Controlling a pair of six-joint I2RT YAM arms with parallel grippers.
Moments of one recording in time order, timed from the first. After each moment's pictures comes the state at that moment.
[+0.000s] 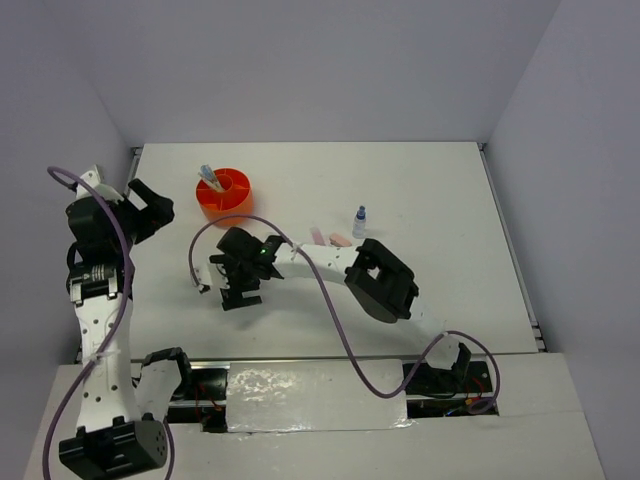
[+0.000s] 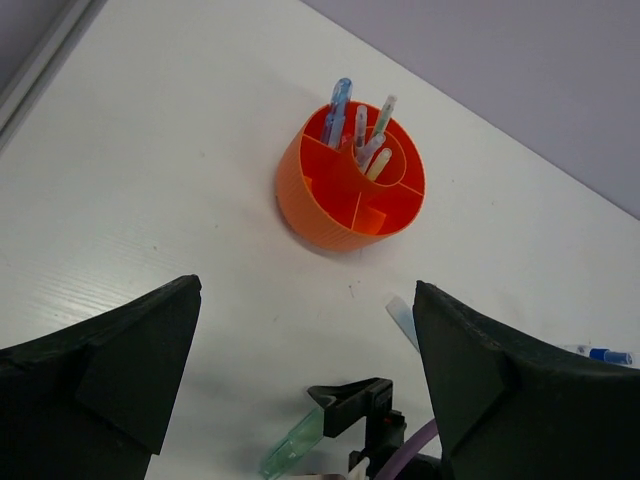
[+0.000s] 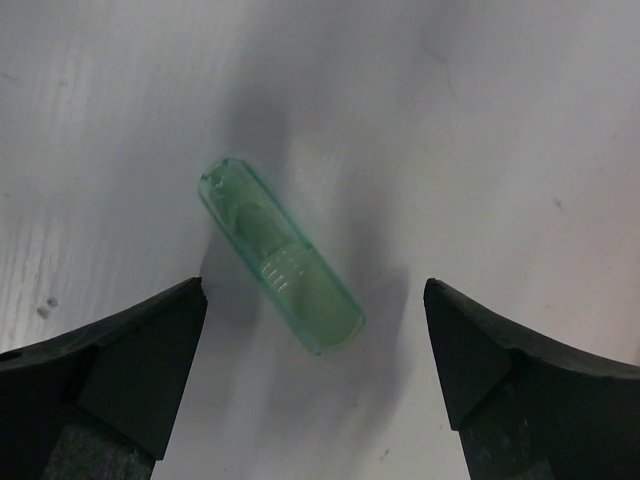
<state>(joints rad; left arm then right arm) 0.29 0.85 0.97 -0.48 0.15 -0.42 1.09 2.27 1.78 -0.45 -0.30 -0.78</state>
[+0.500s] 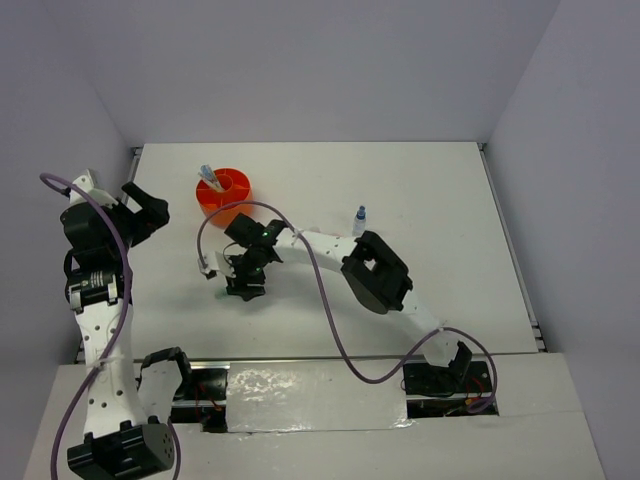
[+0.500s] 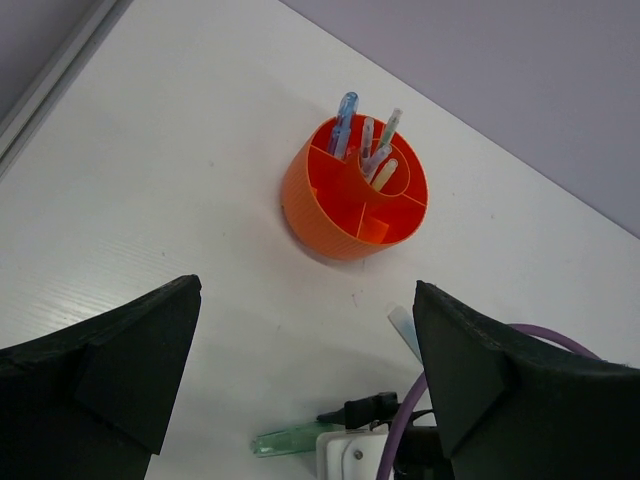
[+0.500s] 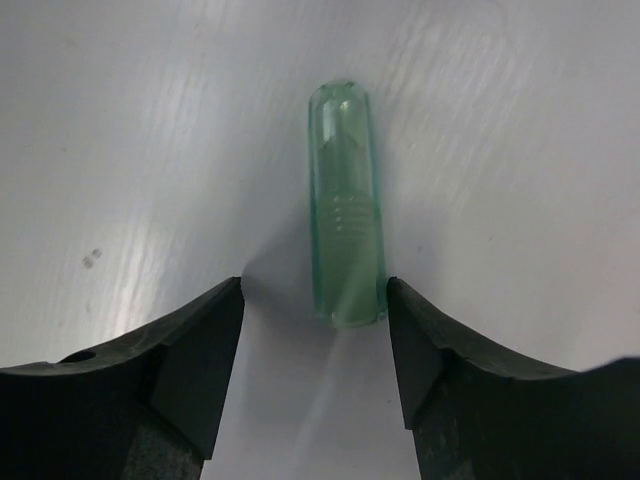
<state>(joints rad) 0.34 0.80 0.94 -0.46 0.17 -0.42 1.01 2.39 1.96 -0.65 -0.51 -0.77</state>
